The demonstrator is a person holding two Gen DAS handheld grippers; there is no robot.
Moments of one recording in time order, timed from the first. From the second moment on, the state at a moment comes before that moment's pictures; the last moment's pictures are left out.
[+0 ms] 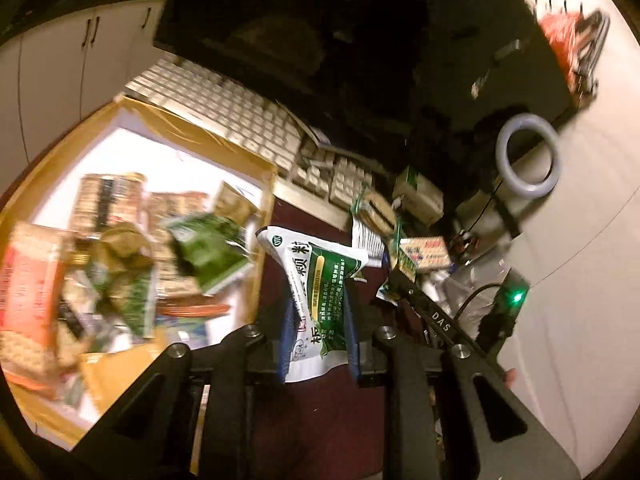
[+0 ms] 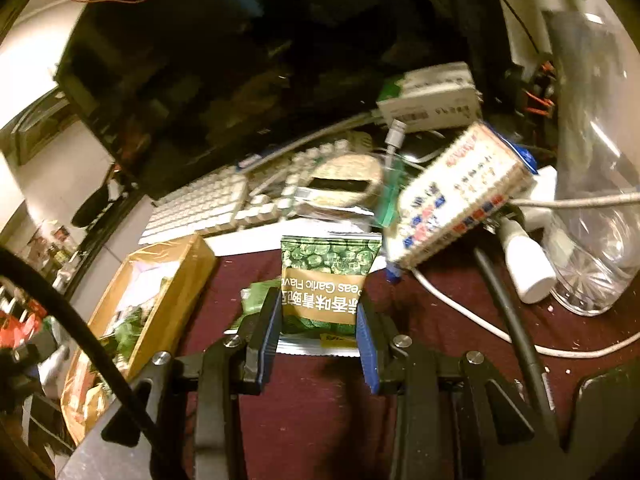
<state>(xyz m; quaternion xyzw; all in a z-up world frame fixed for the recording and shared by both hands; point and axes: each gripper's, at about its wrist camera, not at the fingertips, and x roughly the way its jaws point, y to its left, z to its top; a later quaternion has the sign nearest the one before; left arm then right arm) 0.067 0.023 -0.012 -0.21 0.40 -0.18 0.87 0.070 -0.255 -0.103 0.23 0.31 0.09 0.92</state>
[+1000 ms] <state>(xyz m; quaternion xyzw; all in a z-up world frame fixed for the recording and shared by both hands) 0.171 0.122 -0.058 -0.23 0.46 -0.06 0.86 0.155 -0.074 -0.072 0.15 0.38 0.25 0.88</state>
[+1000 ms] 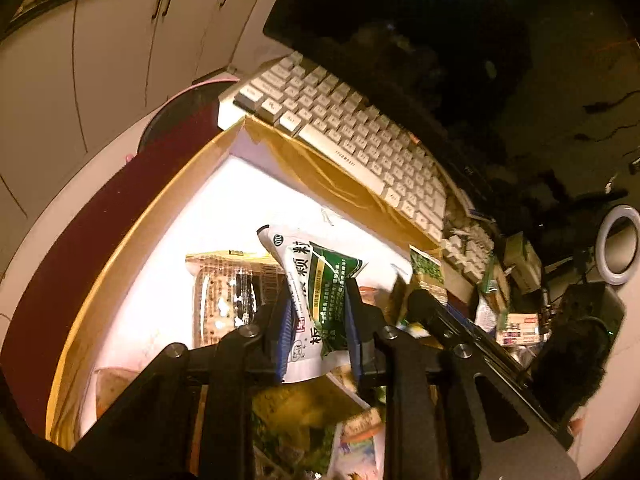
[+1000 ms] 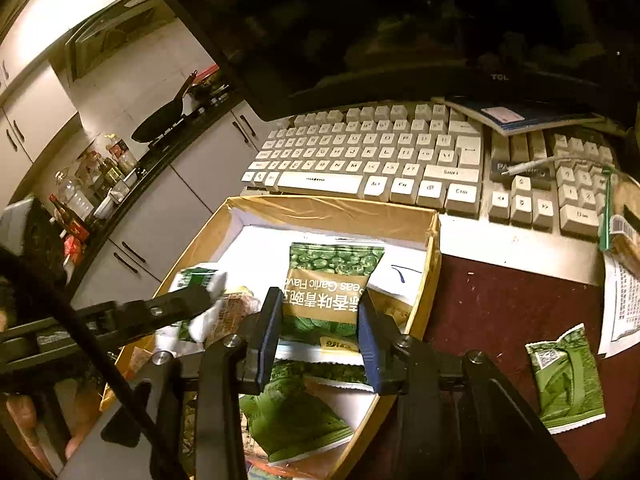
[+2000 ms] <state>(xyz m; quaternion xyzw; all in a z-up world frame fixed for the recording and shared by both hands) 0.108 -0.052 -0.050 -0.09 0.45 -0.16 0.87 0.082 -0.278 -0.111 0.33 0.33 0.11 0.88</state>
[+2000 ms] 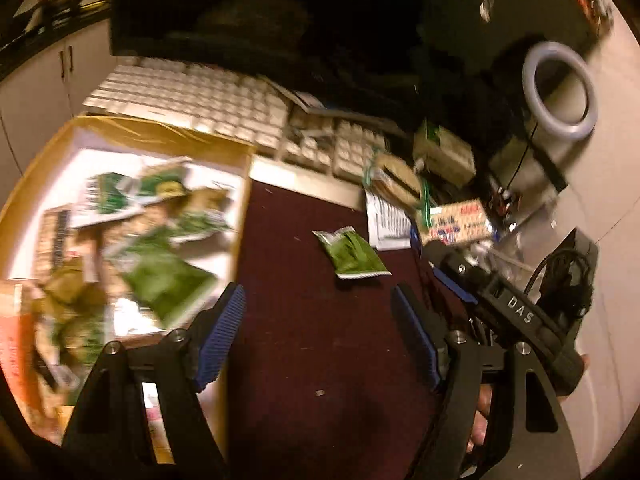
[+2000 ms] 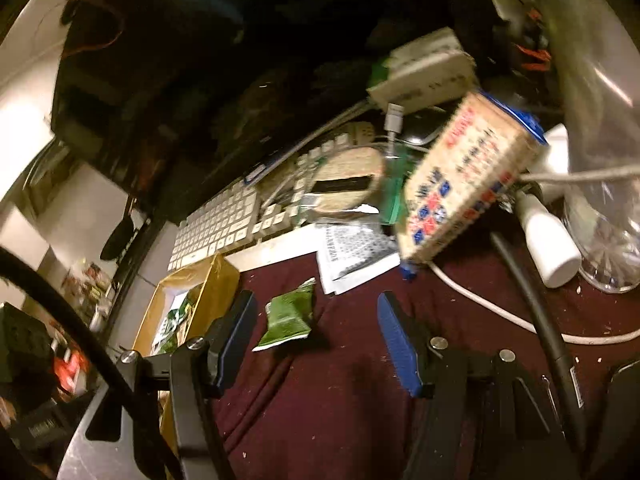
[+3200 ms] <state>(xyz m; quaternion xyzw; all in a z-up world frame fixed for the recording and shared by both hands) 0.079 -0.064 -0.094 -0.07 0.46 -0.17 0.87 0.098 -0.278 -0.078 0.30 0.33 0.07 0.89</state>
